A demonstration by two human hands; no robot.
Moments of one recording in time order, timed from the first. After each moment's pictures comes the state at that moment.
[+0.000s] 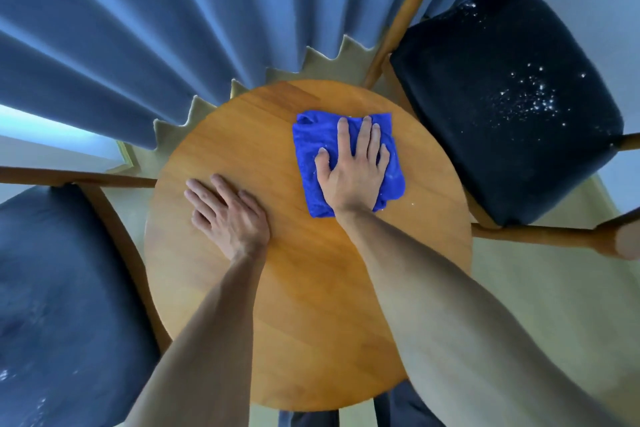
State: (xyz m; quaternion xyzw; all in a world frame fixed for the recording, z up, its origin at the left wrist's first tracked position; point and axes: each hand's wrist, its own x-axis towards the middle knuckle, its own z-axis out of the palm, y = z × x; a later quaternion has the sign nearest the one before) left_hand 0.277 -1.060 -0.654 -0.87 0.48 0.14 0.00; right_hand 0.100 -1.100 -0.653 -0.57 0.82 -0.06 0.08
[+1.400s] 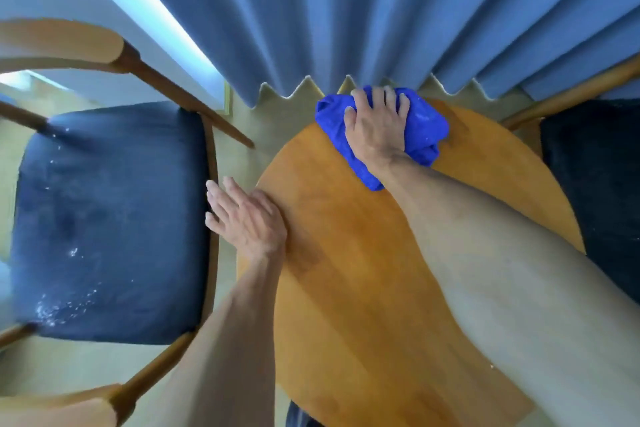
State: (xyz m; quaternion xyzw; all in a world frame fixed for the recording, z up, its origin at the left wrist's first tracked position) left_hand 0.408 -1.025 -0.657 -0.96 0.25 0.09 -0.07; right_hand 0.275 -1.215 -0.658 -0.80 0.60 -0.03 0.06
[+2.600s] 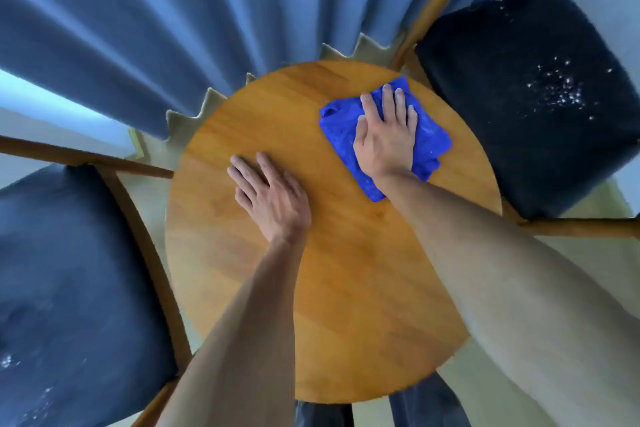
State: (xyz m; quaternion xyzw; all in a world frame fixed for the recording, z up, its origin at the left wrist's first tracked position) left_hand 0.265 -1.051 -0.658 -0.84 0.51 0.17 -0.07; right_hand 0.091 -1.127 -0.659 -0.63 0.77 -0.05 0.05
